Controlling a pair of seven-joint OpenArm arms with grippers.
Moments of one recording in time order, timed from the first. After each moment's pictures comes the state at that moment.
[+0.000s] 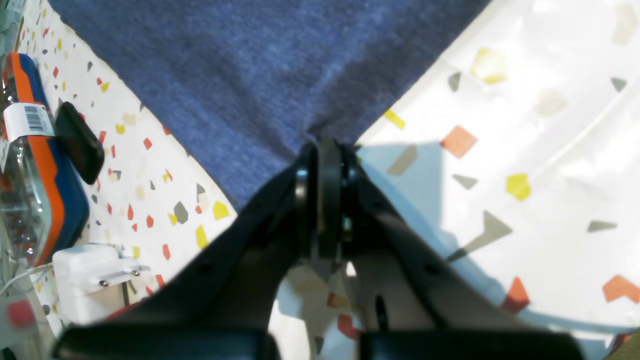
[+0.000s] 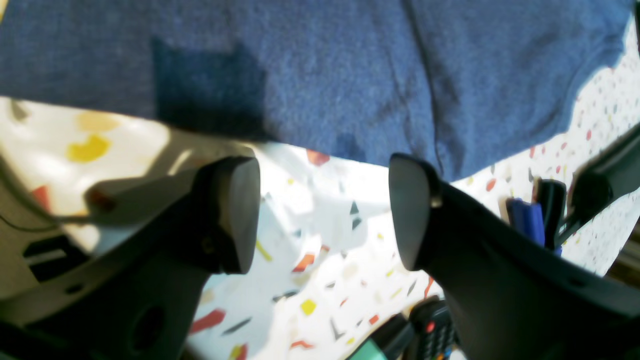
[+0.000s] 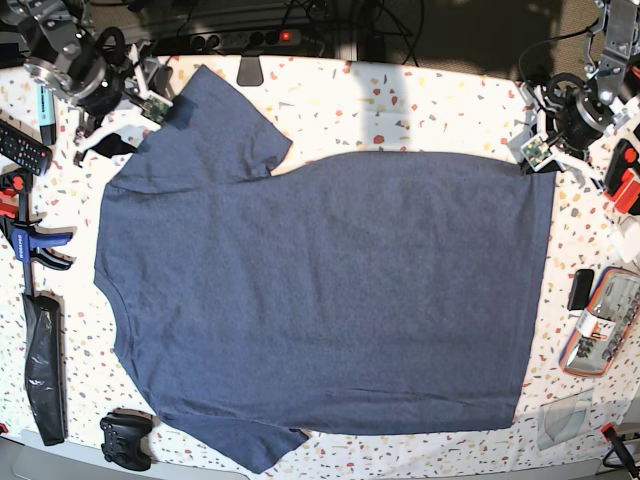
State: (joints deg) left arm 18.9 -30.9 2.1 87.7 22.8 -38.6 3.7; right arm -32.7 44.9 -5.7 107.5 -15.8 23.4 -23.1
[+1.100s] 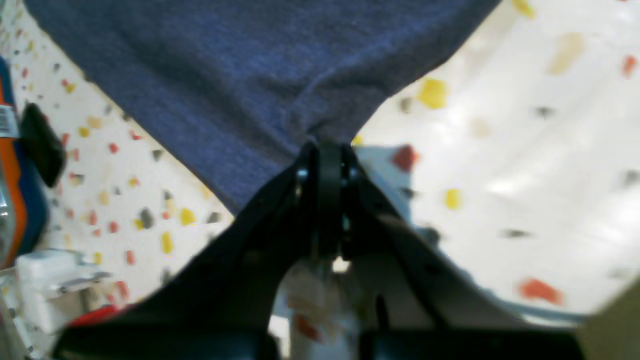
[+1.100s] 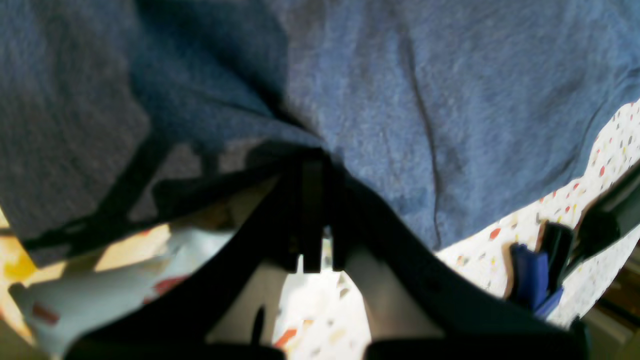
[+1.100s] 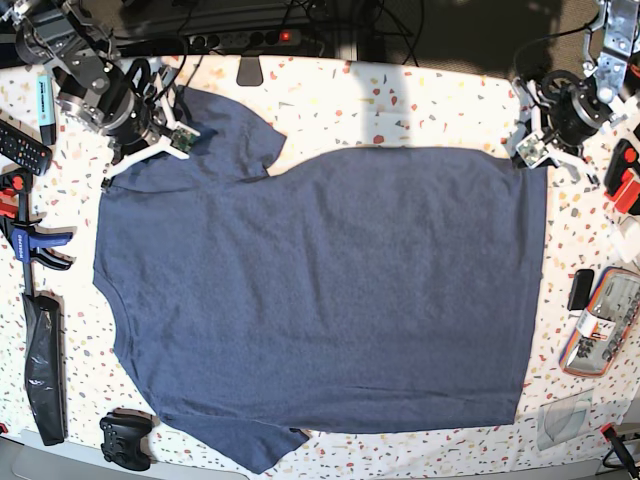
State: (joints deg) left arm 20.5 -30.6 2.1 92.3 16.2 -39.8 9.1; right arm -19.5 47.0 -22.0 103.0 -9.8 18.6 -35.0
